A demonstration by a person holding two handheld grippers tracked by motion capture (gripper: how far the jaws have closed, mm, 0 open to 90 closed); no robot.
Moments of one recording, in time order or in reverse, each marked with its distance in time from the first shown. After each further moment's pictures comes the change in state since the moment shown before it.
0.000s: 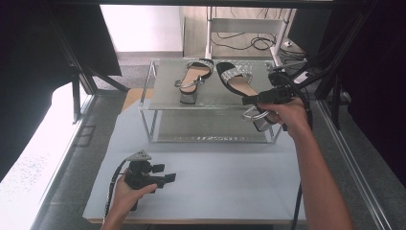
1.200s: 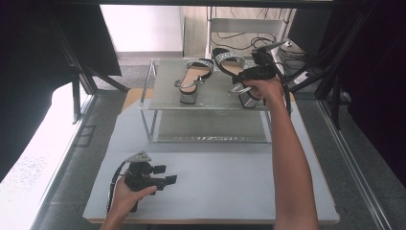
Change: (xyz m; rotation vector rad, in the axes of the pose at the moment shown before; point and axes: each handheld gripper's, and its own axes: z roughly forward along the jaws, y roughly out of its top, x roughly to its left) left arm -0.005 -0.001 -0.002 -0.009 -0.045 0.017; right arm -0.025 0.071 0.061 0.023 -0.131 0.119
